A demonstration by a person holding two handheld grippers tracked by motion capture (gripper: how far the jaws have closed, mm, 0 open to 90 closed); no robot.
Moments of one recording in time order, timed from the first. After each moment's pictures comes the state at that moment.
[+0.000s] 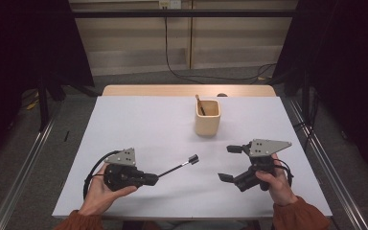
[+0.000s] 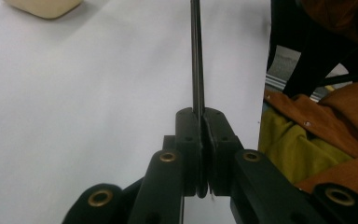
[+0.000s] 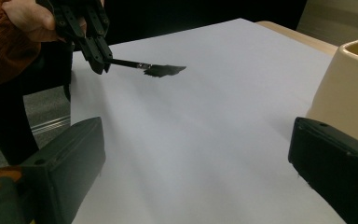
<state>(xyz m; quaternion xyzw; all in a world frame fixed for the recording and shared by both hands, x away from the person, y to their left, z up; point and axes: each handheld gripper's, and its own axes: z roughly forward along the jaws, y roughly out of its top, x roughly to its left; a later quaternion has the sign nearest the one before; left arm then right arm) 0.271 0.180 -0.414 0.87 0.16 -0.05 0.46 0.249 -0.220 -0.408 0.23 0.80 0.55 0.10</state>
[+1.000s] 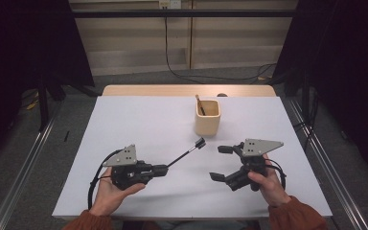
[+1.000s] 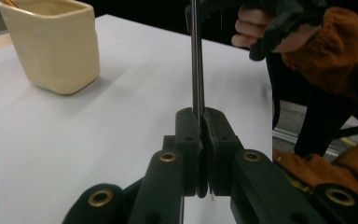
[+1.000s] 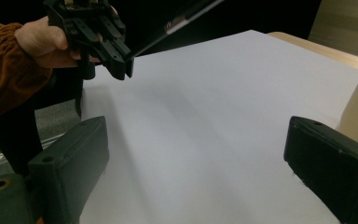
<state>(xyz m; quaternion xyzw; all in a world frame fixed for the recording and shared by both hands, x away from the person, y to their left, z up) 0.269 0.163 -0.415 0.81 0.16 0.00 0.57 0.252 -0.201 -0.410 0.23 0.79 0.57 0.08</state>
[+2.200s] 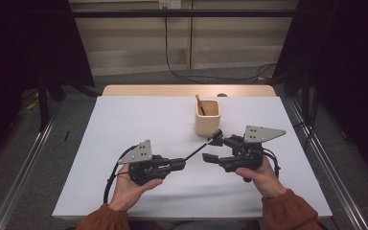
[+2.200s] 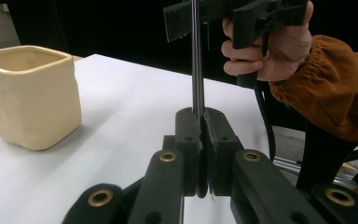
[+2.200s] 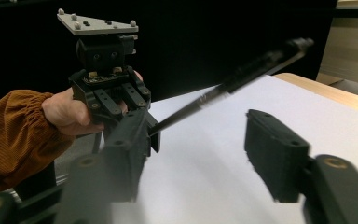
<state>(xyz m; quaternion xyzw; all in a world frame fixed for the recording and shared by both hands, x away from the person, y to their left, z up) 0.273 0.122 -0.411 0.78 0.13 0.01 0.62 0.265 -0.190 -0.379 0.22 0.74 0.63 0.07</state>
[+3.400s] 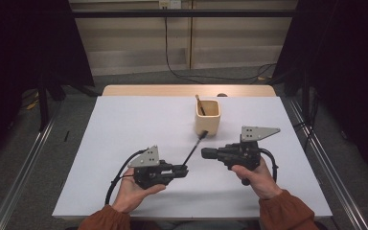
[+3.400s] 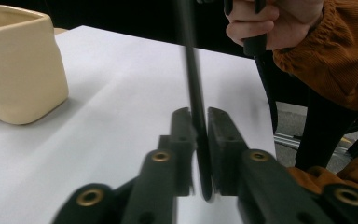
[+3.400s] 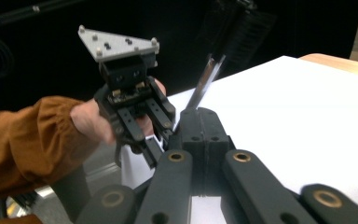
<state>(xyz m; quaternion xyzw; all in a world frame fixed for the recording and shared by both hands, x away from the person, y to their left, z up) 0.273 0.113 -0.431 0.81 0.11 0.00 0.57 0.270 -0.188 -0.387 0.23 0.74 0.63 0.00</state>
